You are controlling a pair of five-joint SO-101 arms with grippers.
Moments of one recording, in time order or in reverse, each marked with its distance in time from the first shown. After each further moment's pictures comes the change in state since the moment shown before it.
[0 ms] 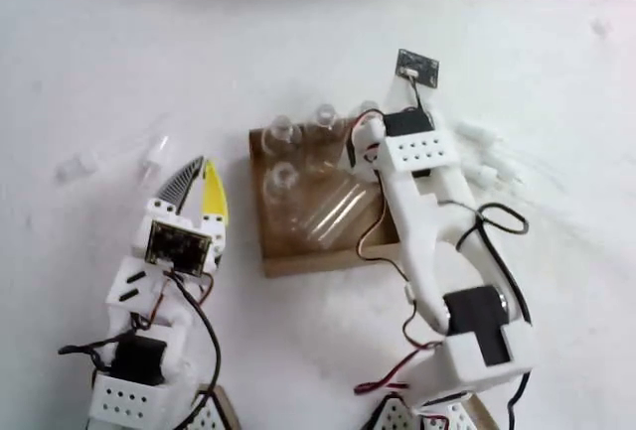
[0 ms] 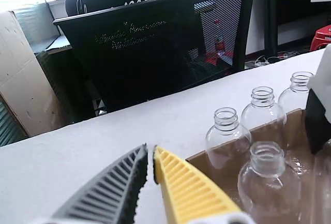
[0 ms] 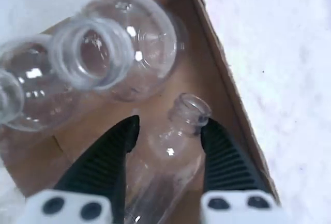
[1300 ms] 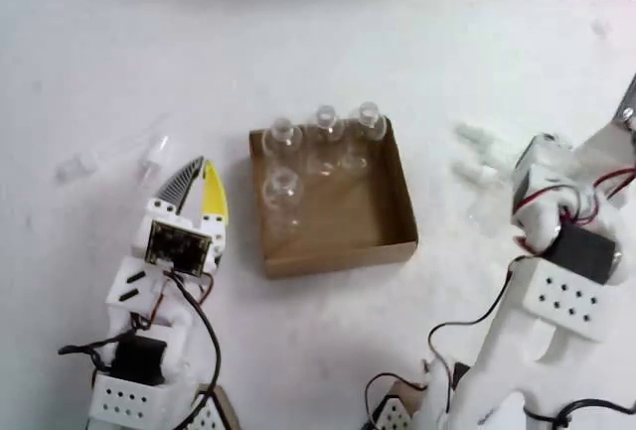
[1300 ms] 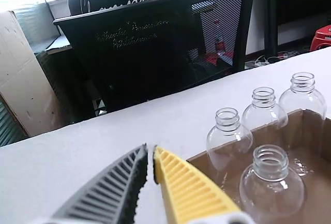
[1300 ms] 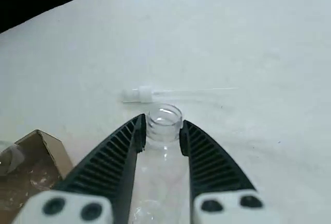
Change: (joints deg) left arm 0.0 0.0 0.0 0.0 0.0; right arm 37.1 -47.6 25.1 -15.6 22.9
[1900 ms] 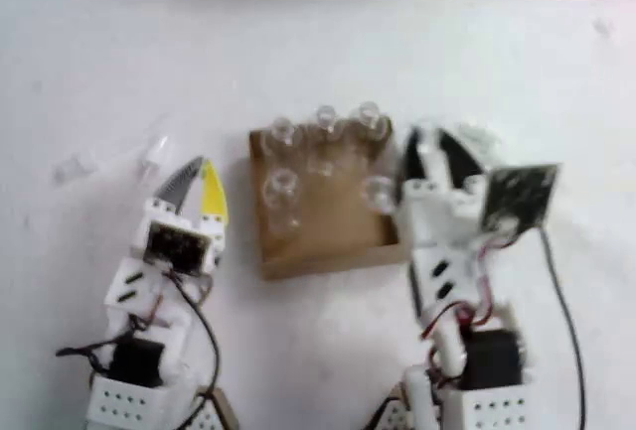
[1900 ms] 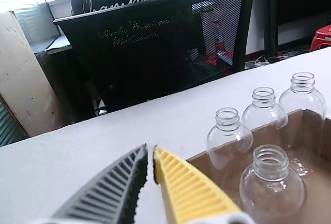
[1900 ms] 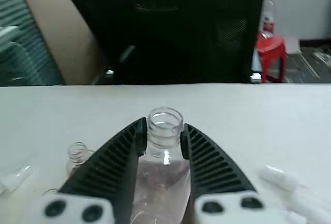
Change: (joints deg) left arm 0.0 0.0 0.0 0.0 0.0; right arm -32.8 -39.6 29.9 -19.7 2.1
